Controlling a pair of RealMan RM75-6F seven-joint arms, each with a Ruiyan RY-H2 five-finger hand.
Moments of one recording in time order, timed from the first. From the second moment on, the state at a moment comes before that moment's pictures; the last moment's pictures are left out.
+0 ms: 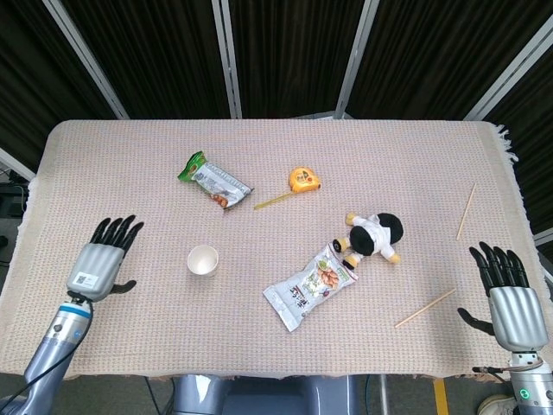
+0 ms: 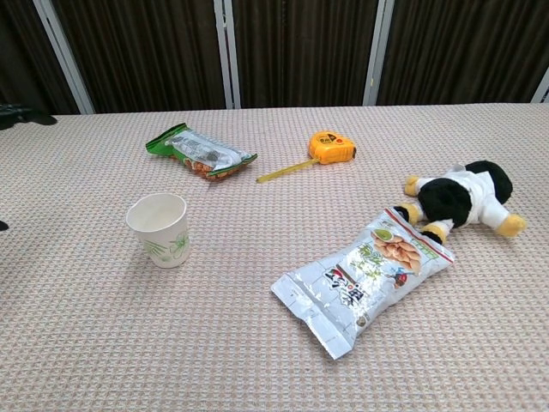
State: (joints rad) left arm -0.41 -1.24 -0.11 -1.83 1.21 1.17 0.55; right arm 0.07 -1.15 0.06 -1.59 -1.55 1.53 -0.06
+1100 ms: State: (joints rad) left arm -0.76 -1.58 -0.17 -1.81 0.66 1.18 1.01; right arm 0.07 -1.11 0.06 -1.59 -1.56 1.54 0.05
